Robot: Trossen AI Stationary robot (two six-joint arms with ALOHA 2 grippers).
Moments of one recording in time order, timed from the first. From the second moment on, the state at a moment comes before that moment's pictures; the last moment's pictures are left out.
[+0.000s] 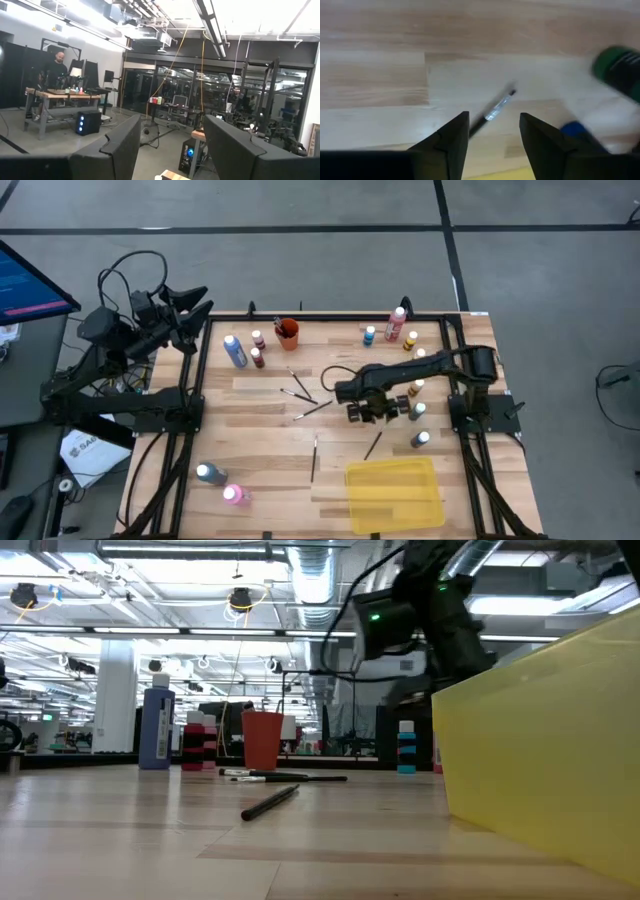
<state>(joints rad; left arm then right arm) 0.32 0.58 0.97 -0.05 -0.21 -0.10 -0.02 1.92 1.27 -1.14 -0.22 1.45</state>
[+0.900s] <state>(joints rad) 0.32 0.58 0.97 -0.05 -0.22 -0.10 0.05 1.88 1.14 -1.07 -0.22 1.60</state>
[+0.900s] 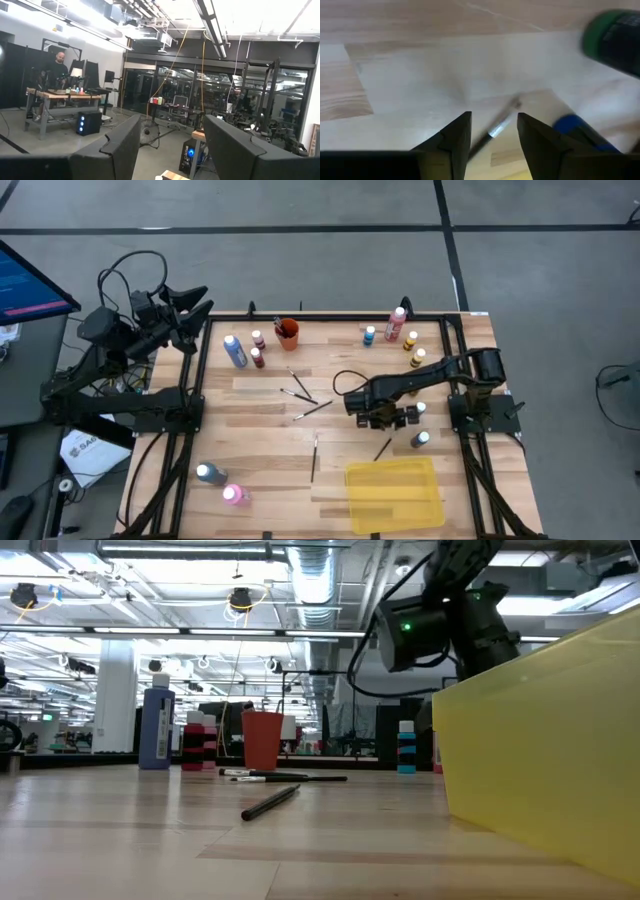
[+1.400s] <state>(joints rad) 0.32 0.58 0.97 -0.05 -0.21 -0.10 0.09 1.87 1.08 -1.01 -0.24 1.70</state>
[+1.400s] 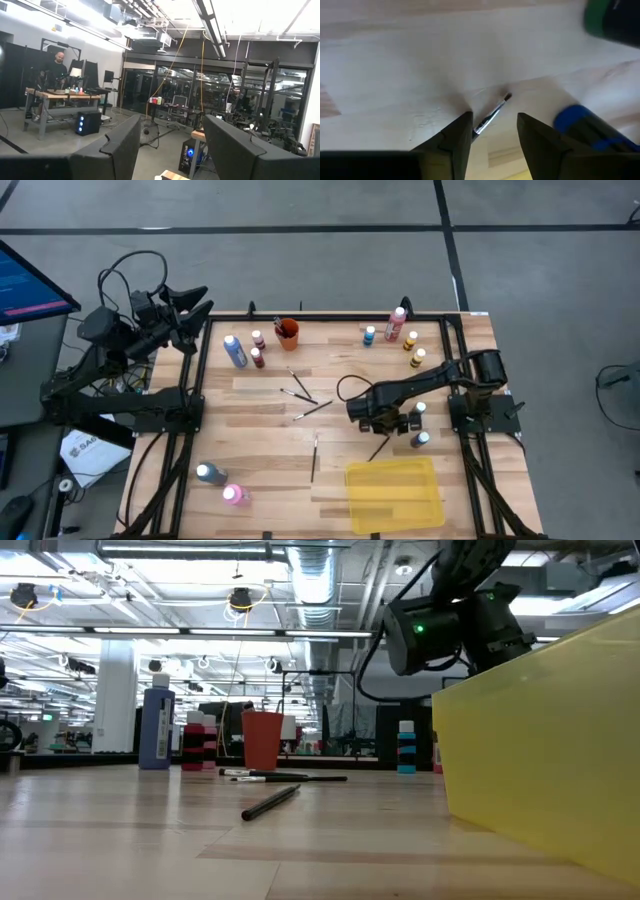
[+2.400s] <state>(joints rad) 0.32 0.58 0.97 -0.05 -0.22 -0.10 0.02 1.87 1.03 -0.92 -0.24 1.63</state>
